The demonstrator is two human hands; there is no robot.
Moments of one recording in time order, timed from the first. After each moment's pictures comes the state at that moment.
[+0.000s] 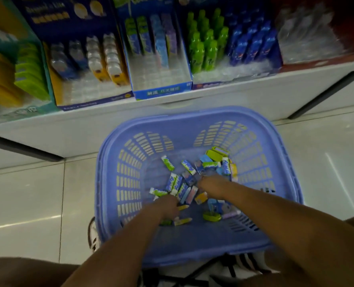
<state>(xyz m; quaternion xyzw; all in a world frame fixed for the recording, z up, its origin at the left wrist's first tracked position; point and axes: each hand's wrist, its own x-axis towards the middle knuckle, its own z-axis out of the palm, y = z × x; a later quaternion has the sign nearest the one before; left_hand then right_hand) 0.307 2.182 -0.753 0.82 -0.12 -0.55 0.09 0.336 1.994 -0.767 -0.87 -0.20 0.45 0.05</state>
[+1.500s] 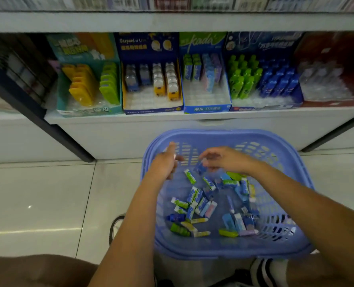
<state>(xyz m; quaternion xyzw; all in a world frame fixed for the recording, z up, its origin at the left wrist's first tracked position) 0.366 2.247 -0.624 0.70 0.27 -0.24 0.61 0.391 2.051 -0.626 -0.83 -0.07 0.34 0.44</state>
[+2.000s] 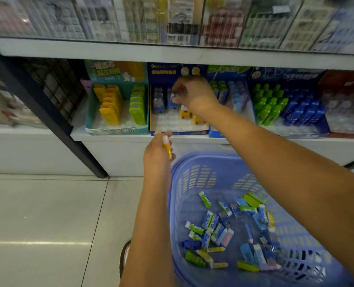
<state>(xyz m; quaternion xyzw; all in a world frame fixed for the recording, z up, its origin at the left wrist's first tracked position) 0.395 2.297 -0.563 0.49 0.30 0.04 0.82 0.543 2.211 -0.521 -0.95 -0.21 -0.05 0.24</state>
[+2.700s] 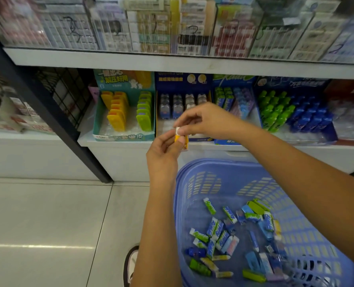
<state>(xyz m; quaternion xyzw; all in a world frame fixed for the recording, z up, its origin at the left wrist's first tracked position) 0.396 2.302 -0.569 0.53 0.17 0.12 0.82 0.486 2.188 -0.501 -0.87 -0.29 0.18 0.37</state>
